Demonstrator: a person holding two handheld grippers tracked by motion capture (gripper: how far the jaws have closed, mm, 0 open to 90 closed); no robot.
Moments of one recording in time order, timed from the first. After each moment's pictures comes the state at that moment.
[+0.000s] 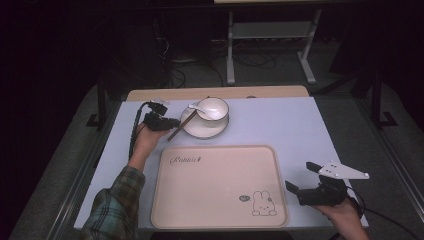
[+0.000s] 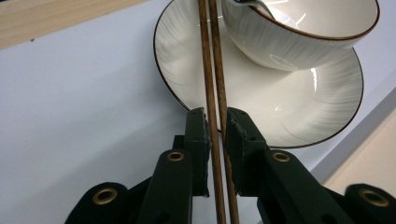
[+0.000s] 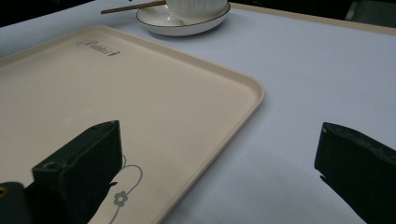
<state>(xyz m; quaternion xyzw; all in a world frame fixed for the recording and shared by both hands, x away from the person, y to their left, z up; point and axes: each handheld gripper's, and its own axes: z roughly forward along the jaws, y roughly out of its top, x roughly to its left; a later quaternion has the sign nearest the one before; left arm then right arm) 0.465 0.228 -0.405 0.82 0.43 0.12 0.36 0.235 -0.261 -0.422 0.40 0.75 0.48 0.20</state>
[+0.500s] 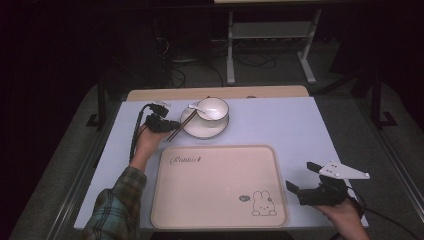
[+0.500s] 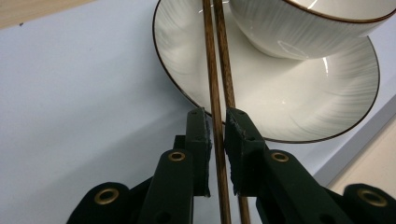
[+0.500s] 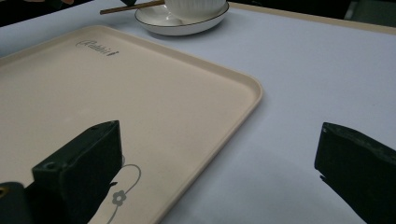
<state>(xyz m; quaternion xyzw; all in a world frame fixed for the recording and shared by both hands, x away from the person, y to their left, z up) 0.467 0.228 -0.415 0.82 0.44 0.11 0.35 0.235 -0.262 -0.423 0.40 0.75 0.48 0.20</state>
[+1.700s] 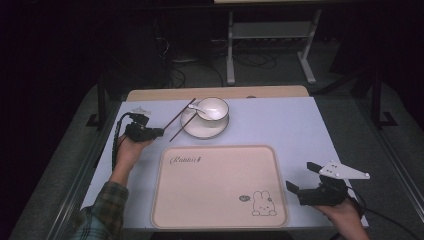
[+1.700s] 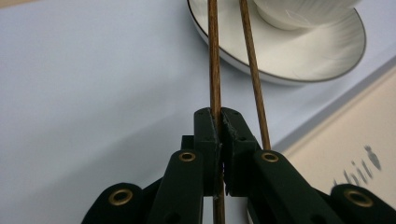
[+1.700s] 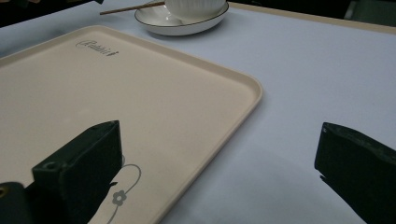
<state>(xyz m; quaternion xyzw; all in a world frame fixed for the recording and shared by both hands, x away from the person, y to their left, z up) 0.425 0.279 -0.406 0.80 0.45 0.12 0.37 0.235 -0.262 -0.423 0.40 0.75 0.48 0.20</state>
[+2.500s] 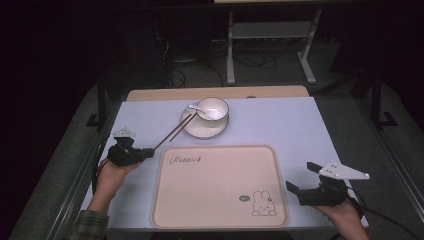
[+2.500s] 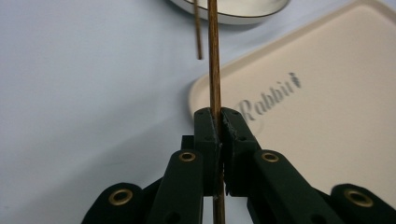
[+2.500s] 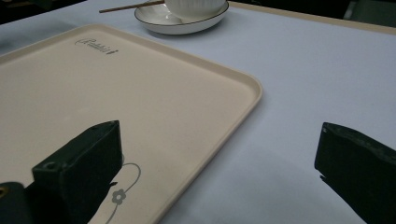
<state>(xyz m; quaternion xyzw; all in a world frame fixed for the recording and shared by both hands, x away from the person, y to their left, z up) 0.339 0.301 -0.399 0.81 0.43 0.09 0.39 0.234 -0.261 -0.423 0.40 0.75 0.48 0.20</state>
